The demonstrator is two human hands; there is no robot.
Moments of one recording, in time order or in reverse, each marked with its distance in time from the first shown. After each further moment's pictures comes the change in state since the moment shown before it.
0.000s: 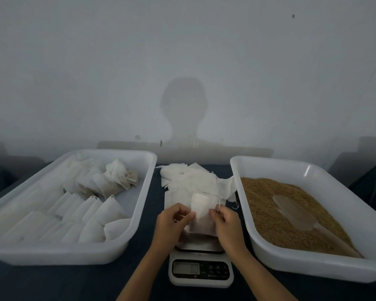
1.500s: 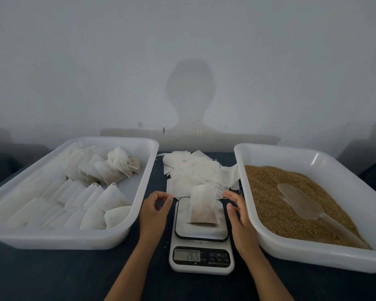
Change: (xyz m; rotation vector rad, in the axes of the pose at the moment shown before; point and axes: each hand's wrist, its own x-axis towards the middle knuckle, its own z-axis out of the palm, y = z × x) left_hand -0.002 -0.026 -0.016 -0.023 0.310 -0.137; right_hand -0.011 0.043 -0.023 0.083 0.016 -0.182
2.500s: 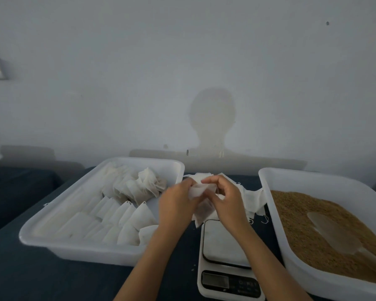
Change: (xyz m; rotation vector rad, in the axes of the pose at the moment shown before) left_hand 0.028 0.106 -0.031 0.708 0.013 0.357; right_hand 0.068 -0.119 0.072 0.098 -0.162 -0.122
